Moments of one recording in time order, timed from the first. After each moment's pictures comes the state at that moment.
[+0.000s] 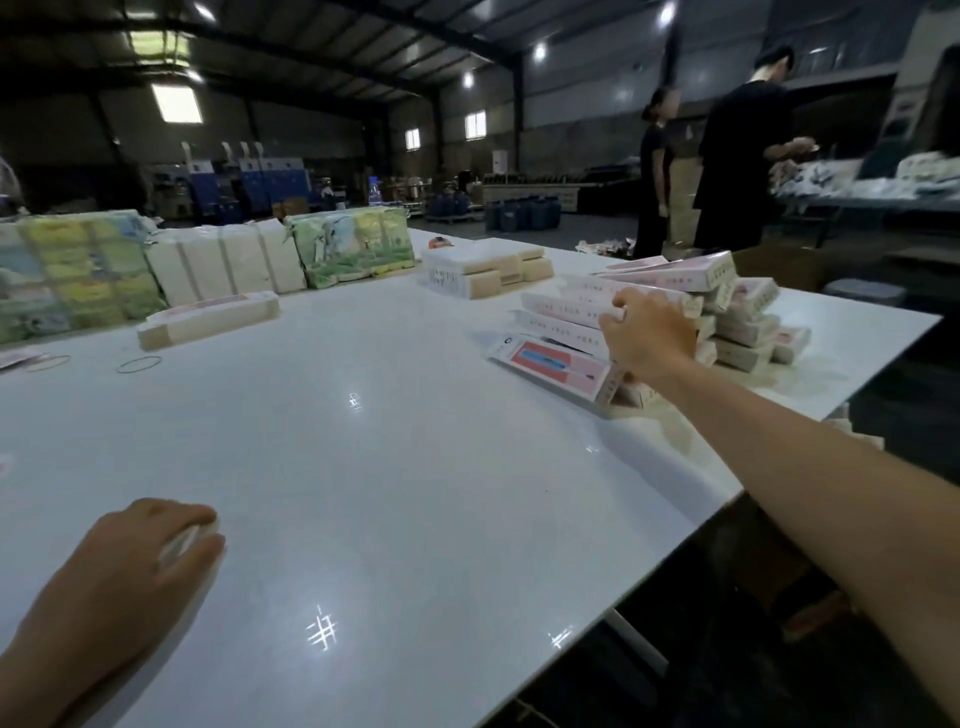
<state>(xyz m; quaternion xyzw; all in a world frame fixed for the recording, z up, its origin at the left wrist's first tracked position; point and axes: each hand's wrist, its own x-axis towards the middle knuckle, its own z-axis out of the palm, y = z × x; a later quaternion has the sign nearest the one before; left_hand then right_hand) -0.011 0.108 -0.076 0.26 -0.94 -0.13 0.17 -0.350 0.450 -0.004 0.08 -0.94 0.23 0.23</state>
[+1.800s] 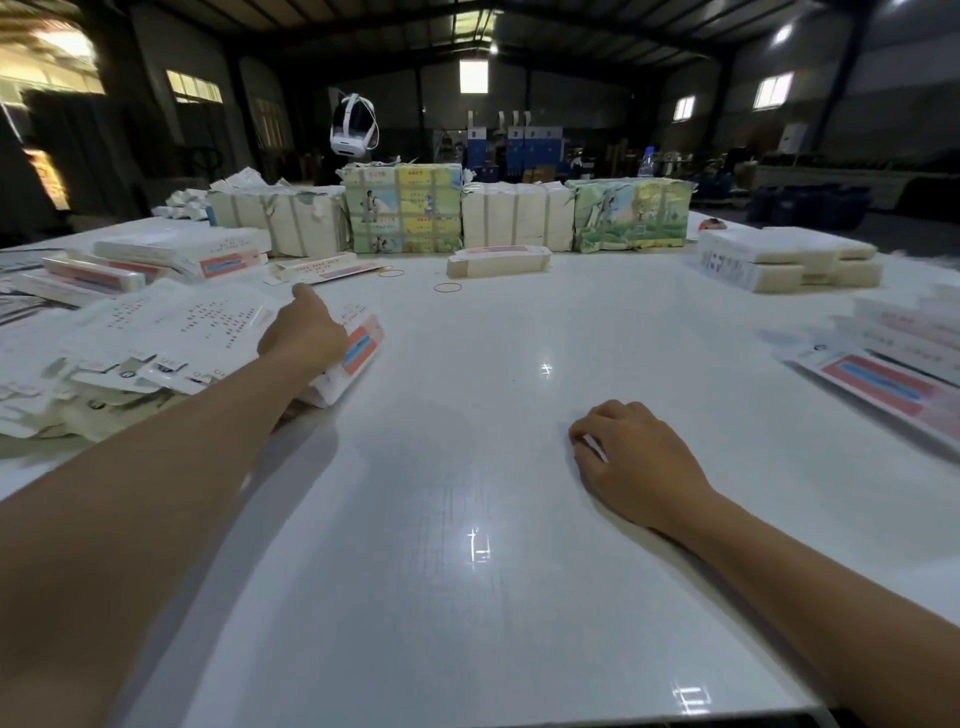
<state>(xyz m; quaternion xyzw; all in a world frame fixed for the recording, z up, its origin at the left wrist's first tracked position) 0.047 -0.009 0.003 0.59 -0.75 -0.16 0.25 -0.129 0.270 -0.066 0.54 -0.82 0.18 0.09</state>
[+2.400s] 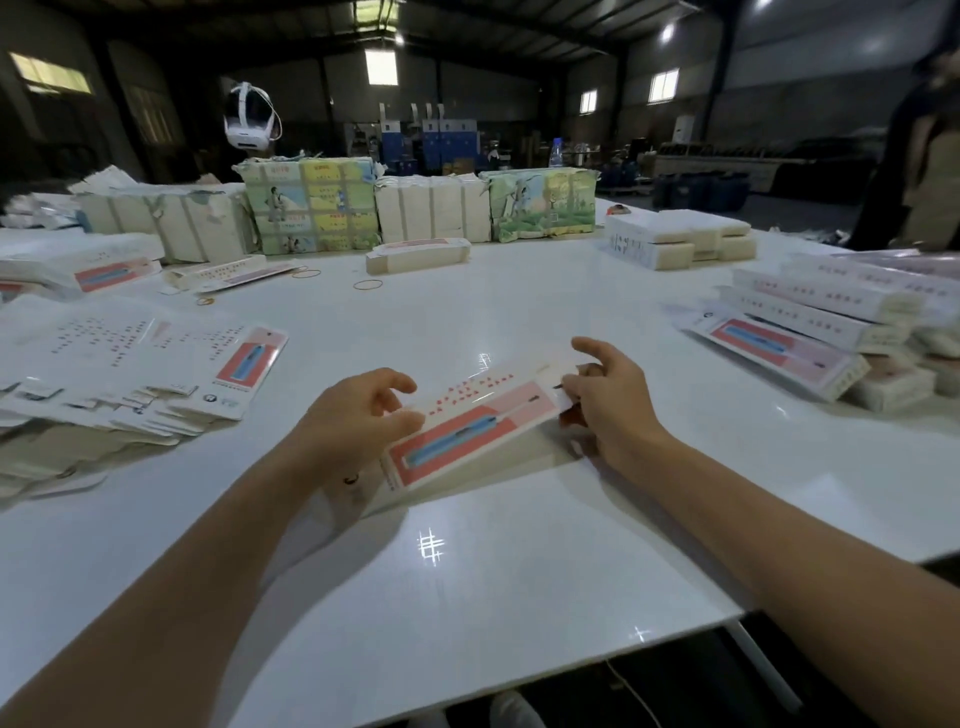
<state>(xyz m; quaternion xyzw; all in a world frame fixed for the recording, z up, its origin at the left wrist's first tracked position) 0.035 0.133 -0.024 0.30 -0.88 -0.33 0.15 -0.153 0.282 -0.050 0.22 -0.67 0.69 -0.15</state>
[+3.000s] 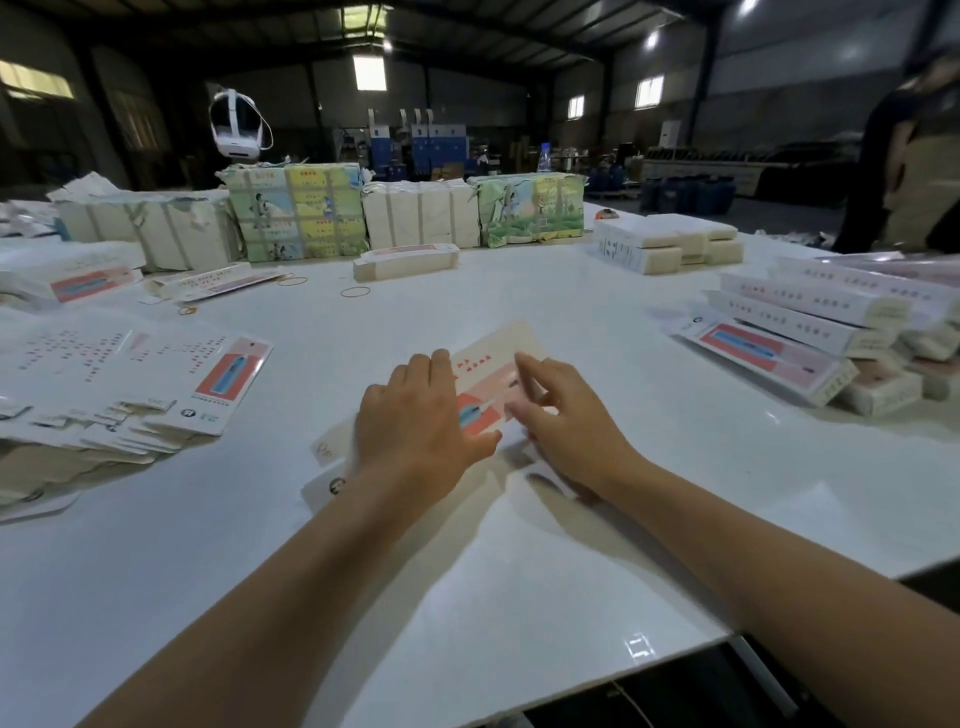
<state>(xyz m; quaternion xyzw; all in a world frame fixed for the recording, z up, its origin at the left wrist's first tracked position) -0.027 0.165 -0.050 0.29 -0.91 0.05 0.29 -0.139 0.278 -0.060 0.44 -0.72 0.54 -0.06</state>
